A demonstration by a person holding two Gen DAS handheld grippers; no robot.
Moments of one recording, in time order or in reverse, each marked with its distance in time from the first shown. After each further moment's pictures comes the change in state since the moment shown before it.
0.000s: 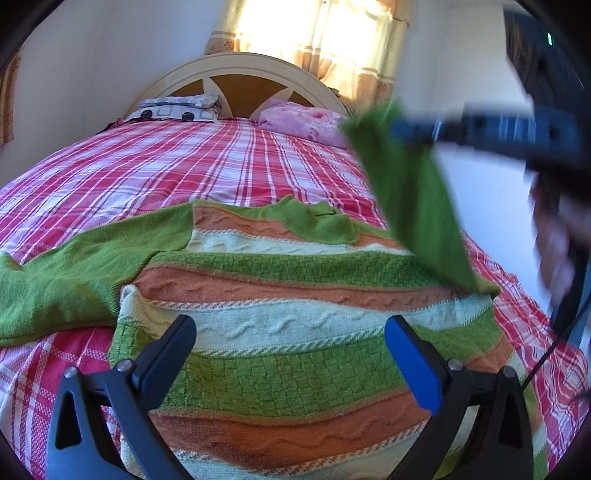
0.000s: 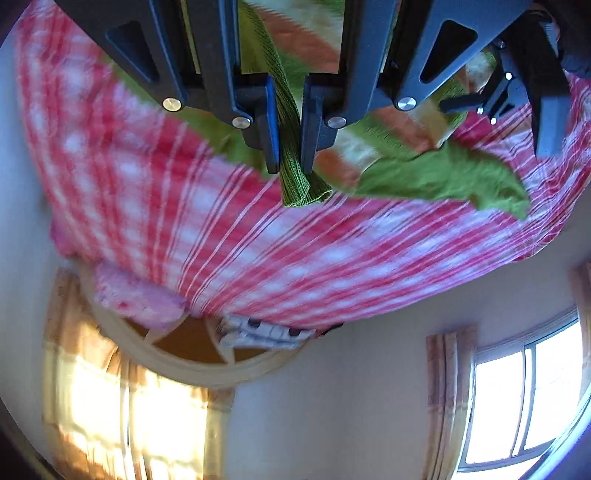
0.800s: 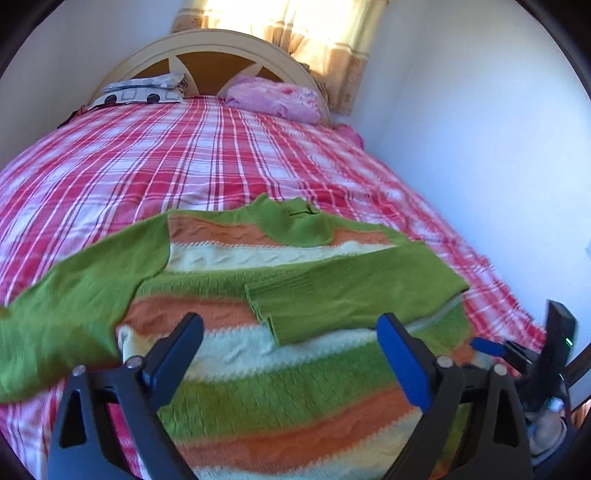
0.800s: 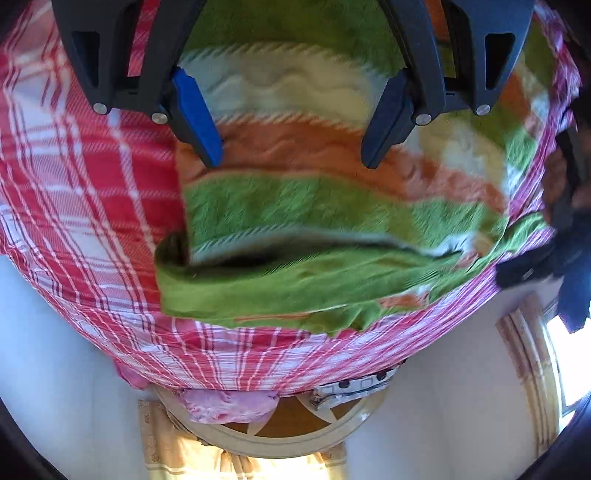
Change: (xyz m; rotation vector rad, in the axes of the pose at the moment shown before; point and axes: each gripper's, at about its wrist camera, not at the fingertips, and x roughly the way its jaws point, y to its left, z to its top) left arm 0.013 0.001 0.046 0.066 0.162 -0.134; right arm -0.084 -0.055 -0.199 0.350 0.092 -0.153
